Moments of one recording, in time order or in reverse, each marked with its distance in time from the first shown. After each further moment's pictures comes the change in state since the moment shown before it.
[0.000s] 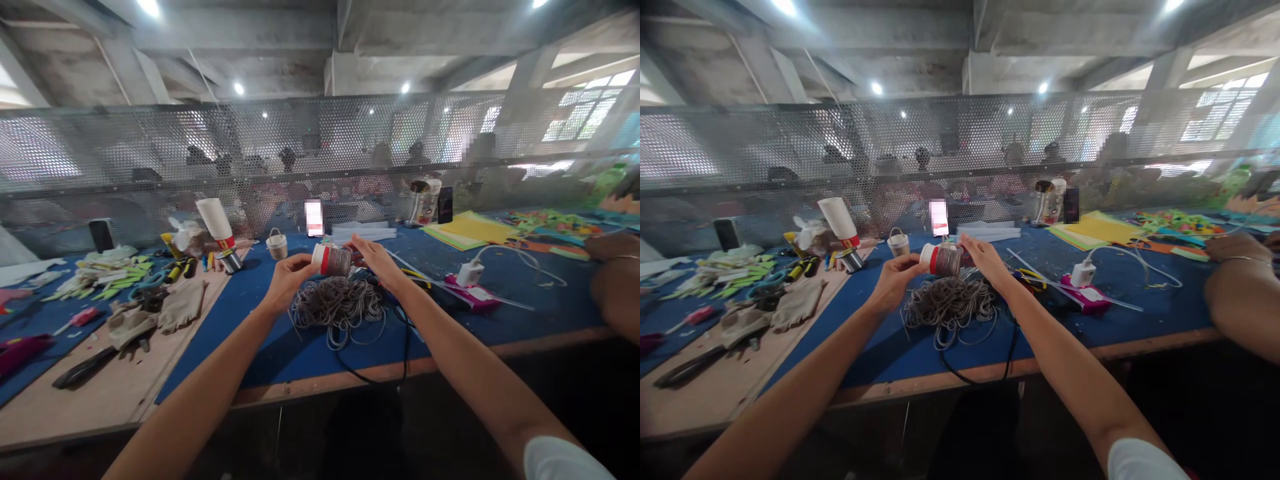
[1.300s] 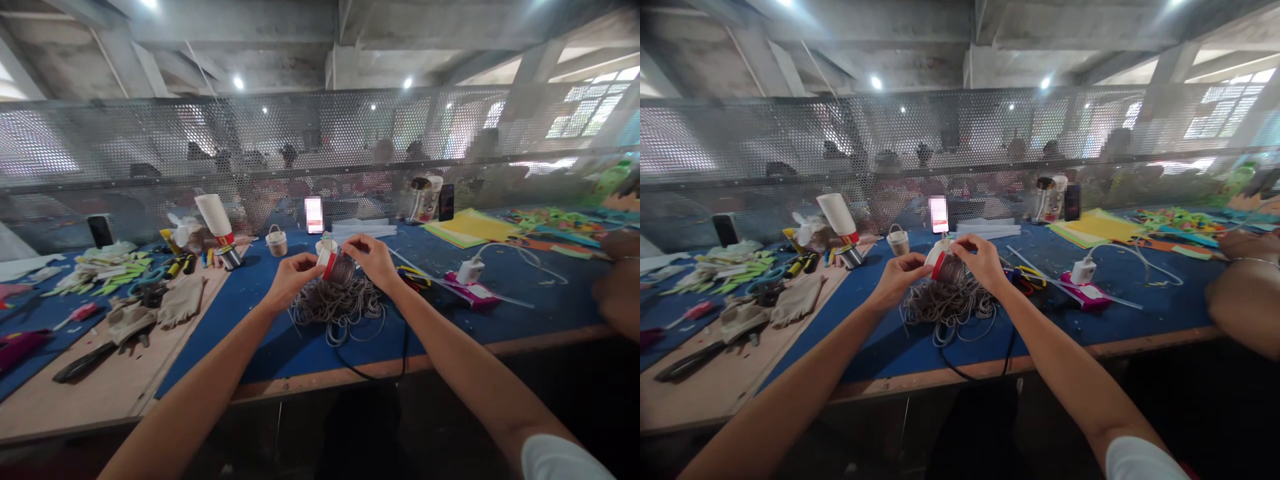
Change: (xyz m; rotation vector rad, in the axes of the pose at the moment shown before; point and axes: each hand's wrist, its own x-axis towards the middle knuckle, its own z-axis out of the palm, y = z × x) left_hand -0.004 0.007 0.006 0.106 -0.064 -0.071; right_hand -0.011 -0.007 0.011 -0.086 0.113 -0.324
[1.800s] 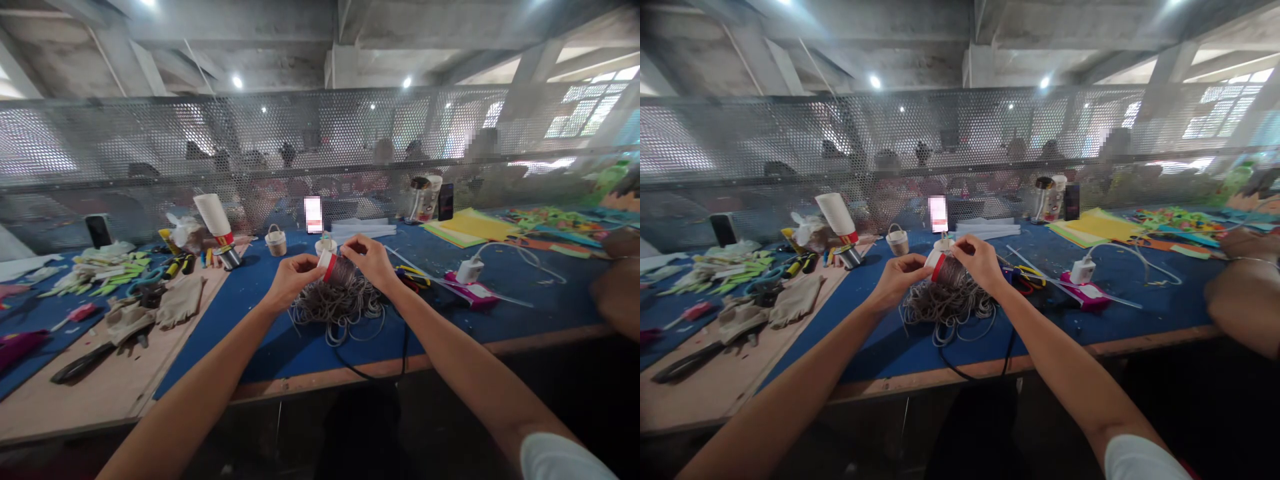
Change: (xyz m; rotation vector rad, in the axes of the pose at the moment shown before) left_hand -0.002 0.004 0.002 -0.013 -0.022 0.000; right_hand -0.001 0.006 0.002 -0.101 -0.002 0.016
